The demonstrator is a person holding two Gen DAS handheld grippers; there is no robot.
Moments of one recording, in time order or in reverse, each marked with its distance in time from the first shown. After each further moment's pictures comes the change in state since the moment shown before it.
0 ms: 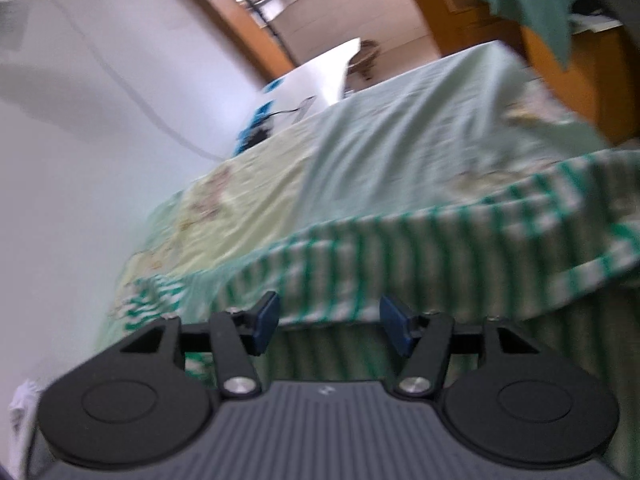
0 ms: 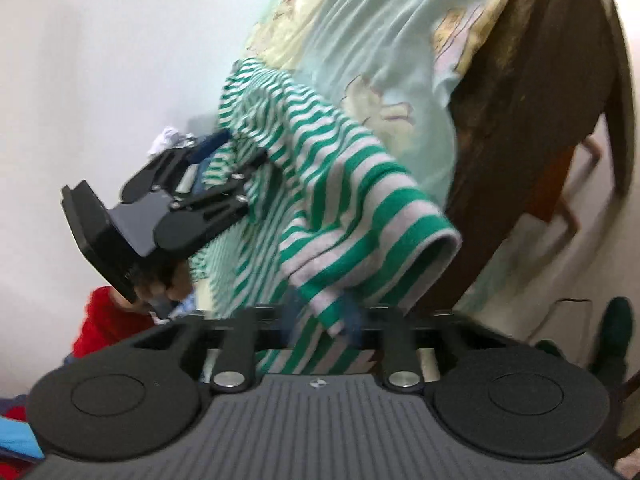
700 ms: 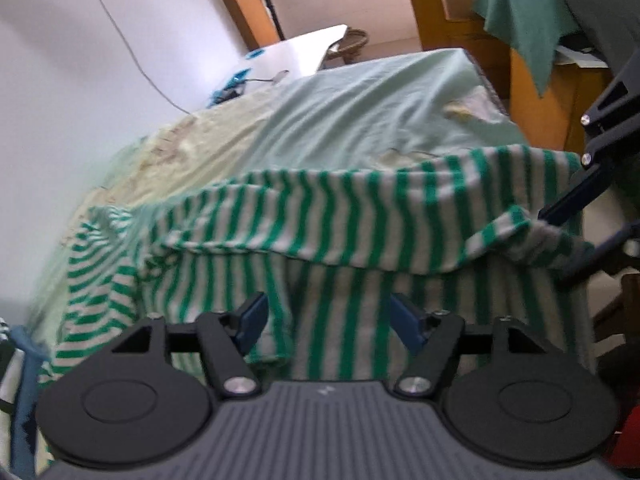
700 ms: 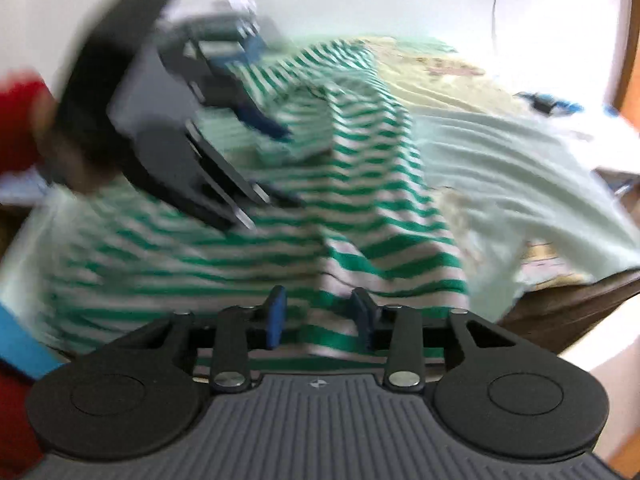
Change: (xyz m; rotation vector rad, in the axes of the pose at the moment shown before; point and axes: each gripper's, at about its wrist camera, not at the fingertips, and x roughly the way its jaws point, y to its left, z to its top) left arm -0.029 -0.011 -0.026 -0.189 0.062 -0.100; right arm 0.052 0.088 -0.033 -0.978 -0.033 -0.516
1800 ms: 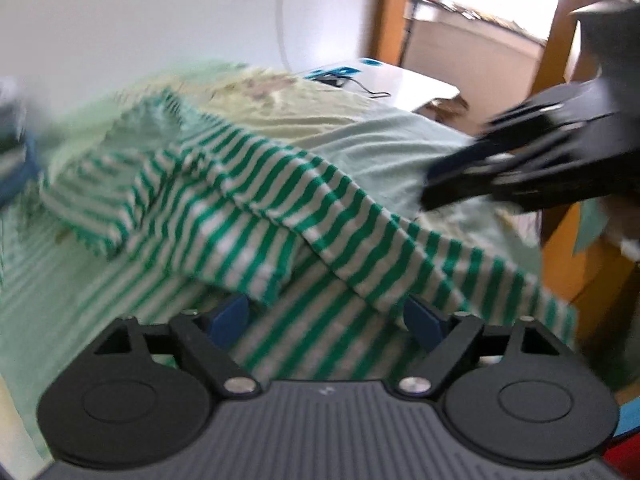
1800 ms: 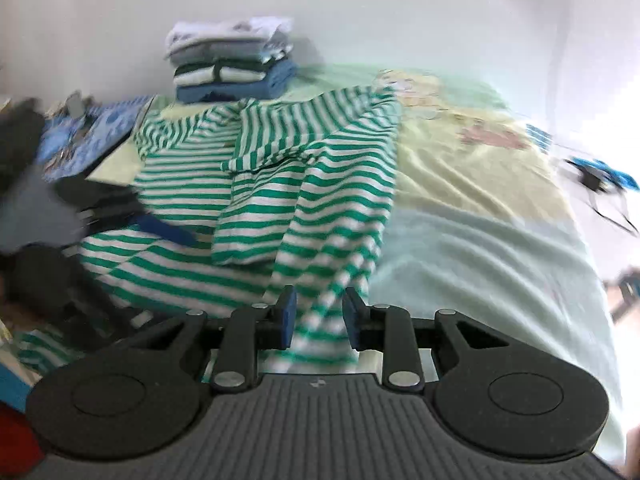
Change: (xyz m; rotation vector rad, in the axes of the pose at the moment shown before) left arm -0.027 0.012 -0.023 -0.678 -0.036 -0.014; right arm 0.074 -0.070 0.124 -0.217 -0.016 0.237
